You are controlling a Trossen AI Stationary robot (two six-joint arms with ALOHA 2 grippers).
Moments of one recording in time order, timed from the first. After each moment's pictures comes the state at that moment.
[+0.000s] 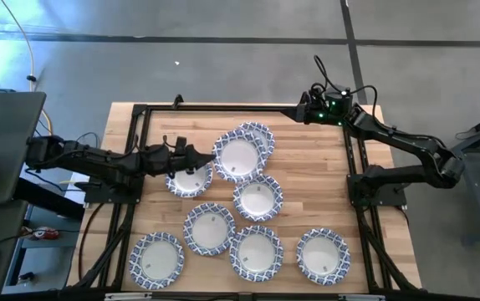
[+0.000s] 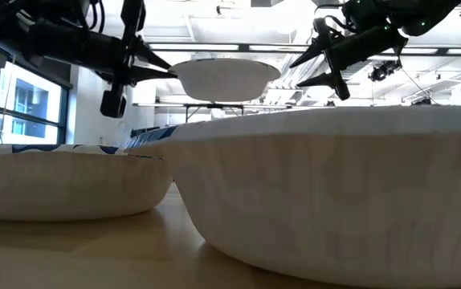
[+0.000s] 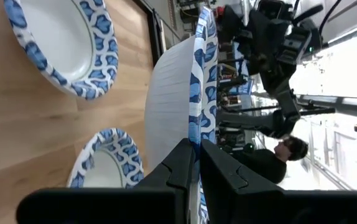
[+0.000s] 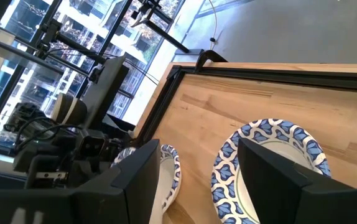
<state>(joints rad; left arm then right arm) 0.17 1.07 0.32 0.60 -0.21 -1.40 -0.71 1.13 0.77 0.05 -0.35 0.80</state>
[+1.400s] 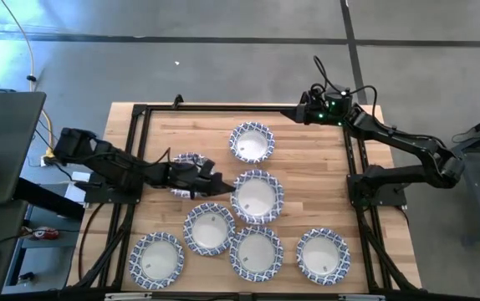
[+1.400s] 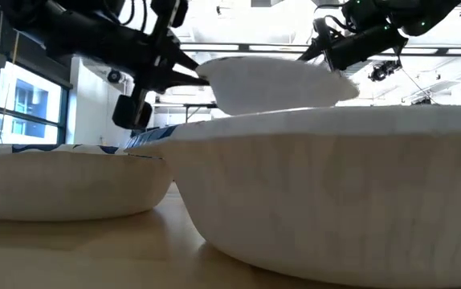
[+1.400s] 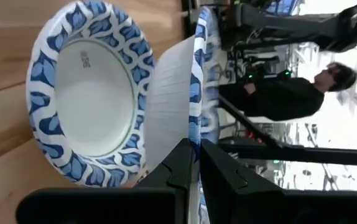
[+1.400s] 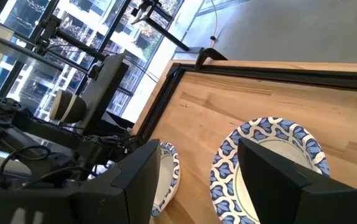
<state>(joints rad) -0.01 1.46 0.55 0.58 -0.08 -1.44 -0.70 1.13 0.77 0.04 -0.36 0.79</state>
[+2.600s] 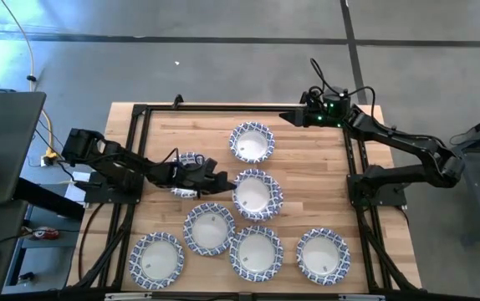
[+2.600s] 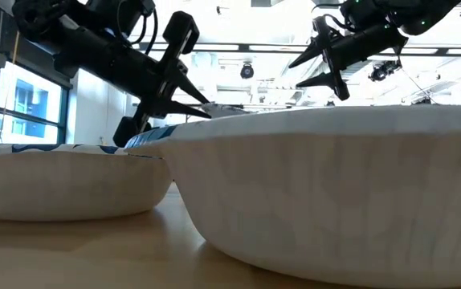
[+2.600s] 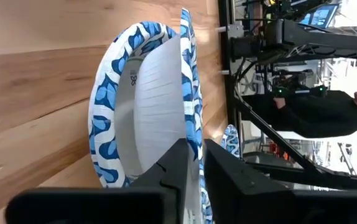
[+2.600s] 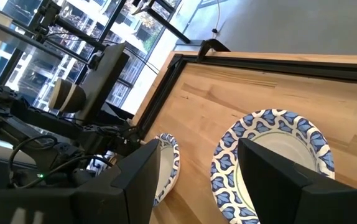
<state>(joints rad) 0.03 1.54 0.56 0.54 -0.11 -1.45 -0.68 1.13 0.77 0.02 -0.36 0.77</state>
